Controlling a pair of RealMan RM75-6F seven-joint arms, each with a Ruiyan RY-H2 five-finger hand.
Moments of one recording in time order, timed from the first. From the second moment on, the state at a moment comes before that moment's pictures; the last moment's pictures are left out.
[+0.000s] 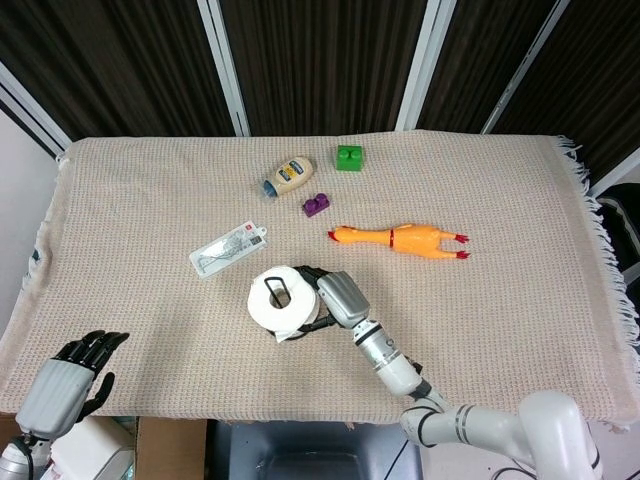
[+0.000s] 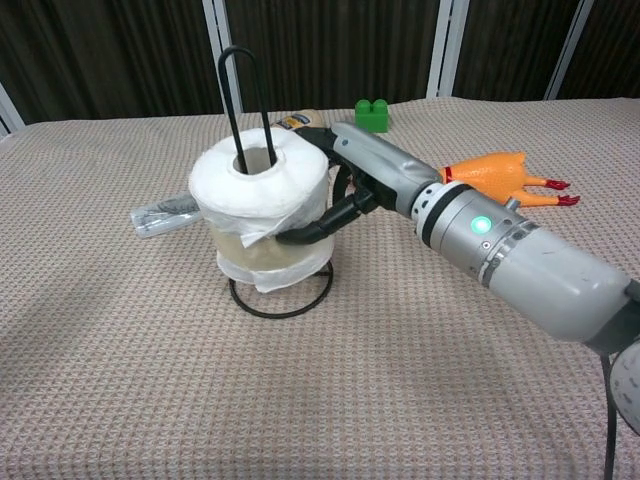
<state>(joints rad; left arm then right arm) -0.09 -1.13 0.07 -1.64 1.79 1.54 0.20 0.79 -1.89 0.23 -1.19 -1.42 1.09 0.22</state>
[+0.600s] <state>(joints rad) -0.11 -1.13 0.07 -1.65 1.78 1.50 0.24 0.74 -1.57 0.33 -1.86 -1.37 1.16 0.02</state>
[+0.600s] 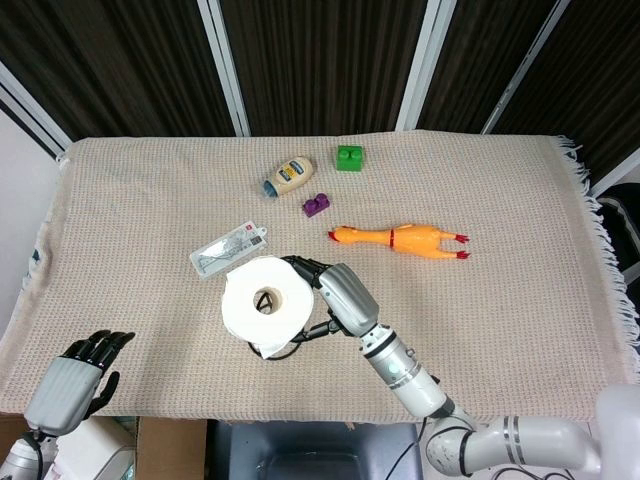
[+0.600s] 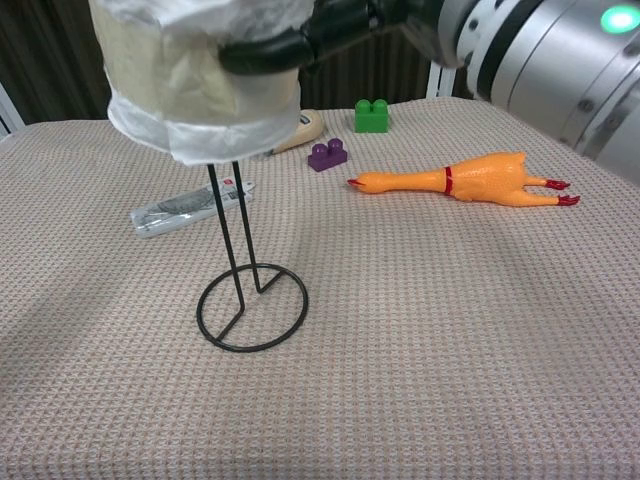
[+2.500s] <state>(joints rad) -0.10 -1.13 0.07 -1.65 1.77 1.52 0.24 0.48 -1.30 0.02 -1.51 -1.54 1.11 0.35</state>
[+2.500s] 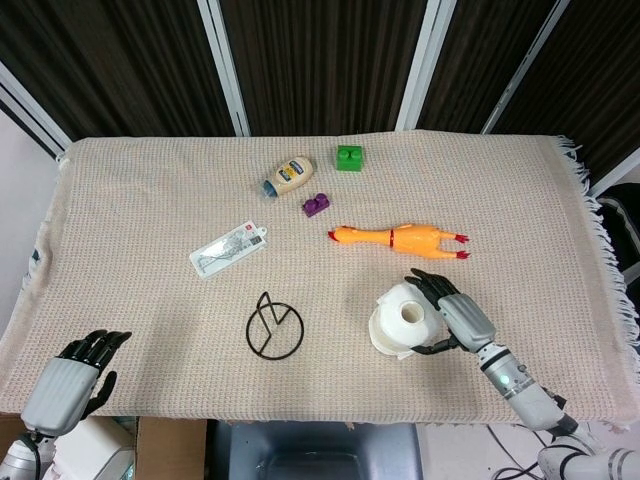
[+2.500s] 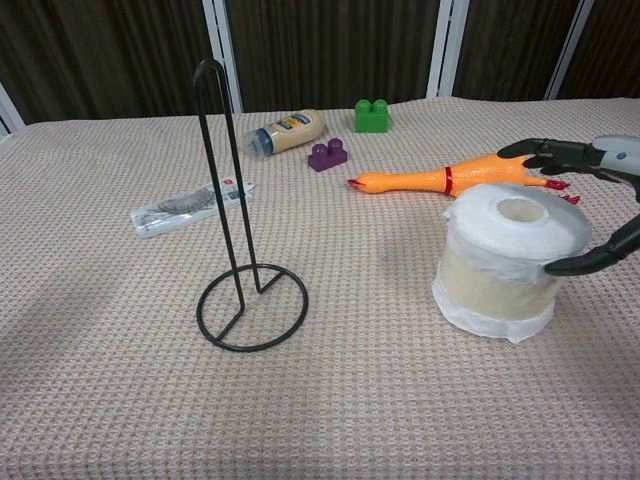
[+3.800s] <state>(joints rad) -0.11 -1.14 0.02 -1.68 1.67 1.49 0.26 0.16 -1.14 0.04 -1.54 -1.44 1.47 0.11</state>
